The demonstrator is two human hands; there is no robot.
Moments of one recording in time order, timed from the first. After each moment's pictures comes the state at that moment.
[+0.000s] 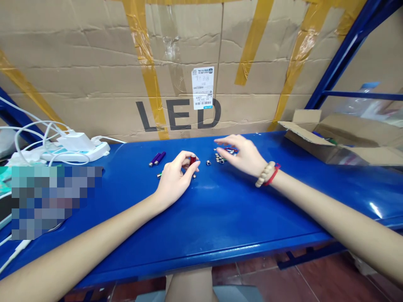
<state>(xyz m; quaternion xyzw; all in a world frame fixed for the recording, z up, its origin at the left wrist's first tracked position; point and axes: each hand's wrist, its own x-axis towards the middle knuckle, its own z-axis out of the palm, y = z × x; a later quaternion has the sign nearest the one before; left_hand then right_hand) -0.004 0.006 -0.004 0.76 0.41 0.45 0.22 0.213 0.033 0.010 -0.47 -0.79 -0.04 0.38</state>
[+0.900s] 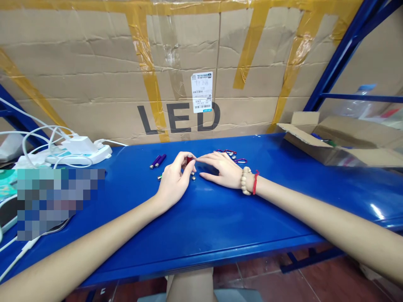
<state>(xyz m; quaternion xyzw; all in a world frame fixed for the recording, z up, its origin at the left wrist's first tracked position) -0.004 0.006 -0.004 0.77 0.40 0.45 0.19 0.183 0.031 -0.009 -0.39 -0.89 -0.02 0.23</state>
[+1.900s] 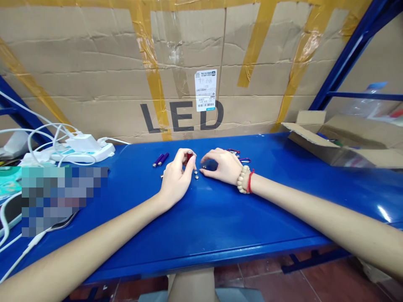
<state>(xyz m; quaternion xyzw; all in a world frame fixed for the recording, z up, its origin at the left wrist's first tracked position) -0.005 0.008 -0.004 0.76 0.41 0.48 0.17 0.169 0.038 -0.007 -0.44 -0.86 -0.03 0.28</state>
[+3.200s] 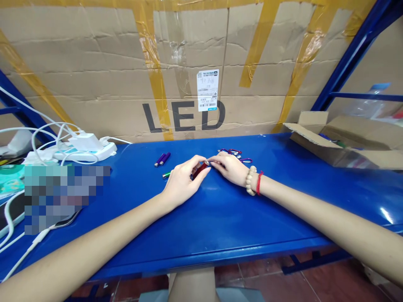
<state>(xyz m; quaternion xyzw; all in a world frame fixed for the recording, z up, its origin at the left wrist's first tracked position) -0.004 0.004 -0.005 0.83 0.40 0.38 0.10 0.180 0.041 -0.011 -0.45 -0.86 0.04 0.25</state>
